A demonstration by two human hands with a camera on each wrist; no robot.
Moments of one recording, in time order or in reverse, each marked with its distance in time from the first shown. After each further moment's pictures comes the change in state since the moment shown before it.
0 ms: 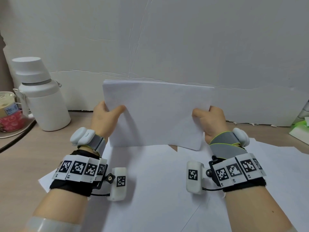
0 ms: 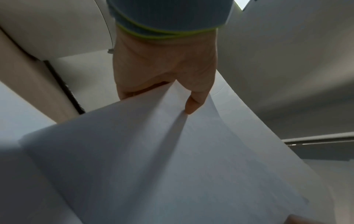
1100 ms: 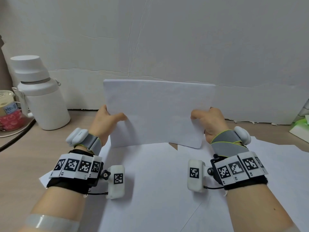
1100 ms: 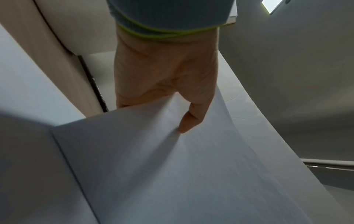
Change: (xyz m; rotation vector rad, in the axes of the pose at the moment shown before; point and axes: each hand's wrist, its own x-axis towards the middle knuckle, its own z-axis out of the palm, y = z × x) left_hand 0.004 -0.015 -0.005 -0.068 -0.204 -0.070; right_hand 0.002 0.002 -0.003 -0.080 -0.051 0.069
